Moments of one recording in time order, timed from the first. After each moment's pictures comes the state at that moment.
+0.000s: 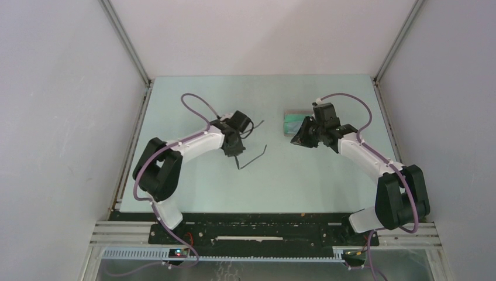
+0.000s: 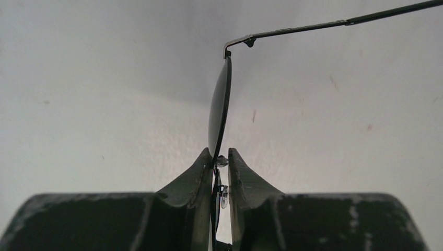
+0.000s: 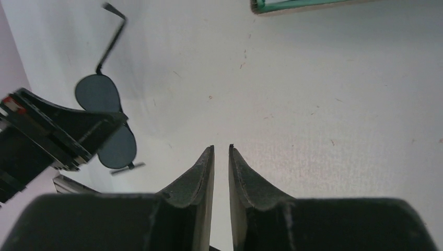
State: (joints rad) left arm -0.61 1.75 1.21 -0.65 -0.27 -0.88; right arm 0.34 1.44 0.98 -0.37 -0.22 0.66
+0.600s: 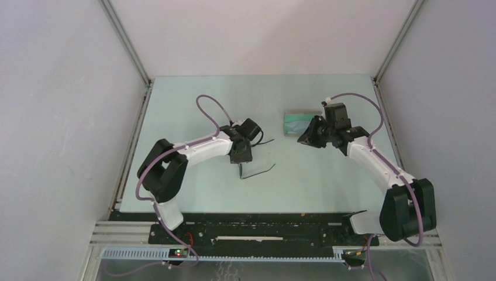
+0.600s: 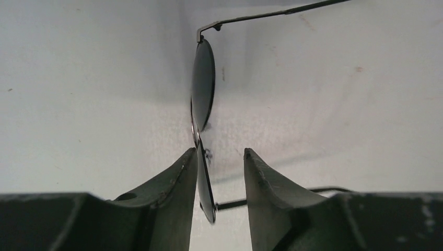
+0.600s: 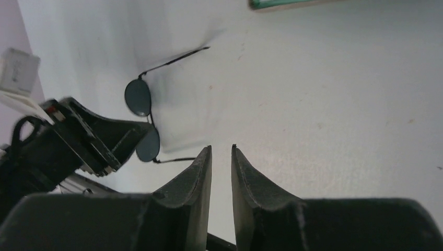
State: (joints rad) left arm -0.74 1.77 1.20 -0.67 -0.26 -0.80; right arm 0.28 1.34 0.96 -0.43 -0.26 0.62
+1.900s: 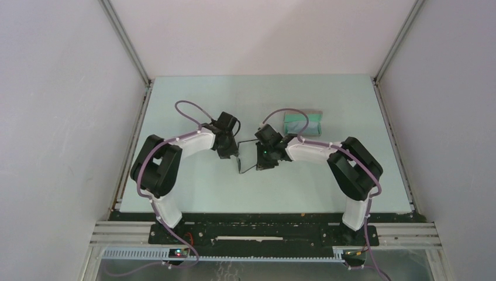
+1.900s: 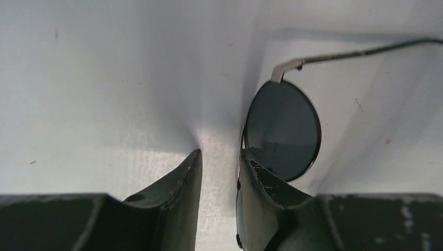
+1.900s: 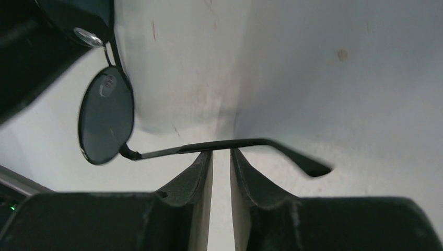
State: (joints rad) left arm -0.50 1.77 1.08 -0.46 -0.08 -0.75; right arm 0.78 1.85 1.14 -0.35 -0.06 0.70
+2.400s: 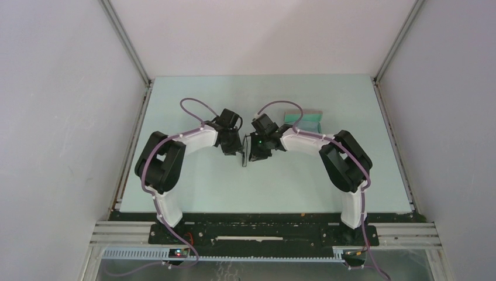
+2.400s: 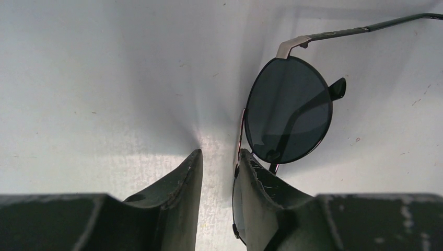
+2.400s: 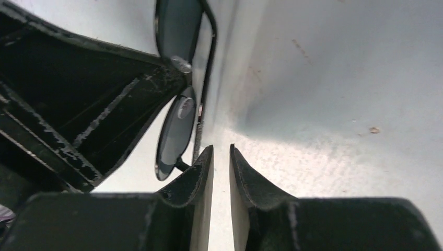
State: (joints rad) left arm -0.50 1.83 1.13 -0.41 0.00 -0.71; right arm 0.74 1.97 1.32 -0.36 -0.16 0.68
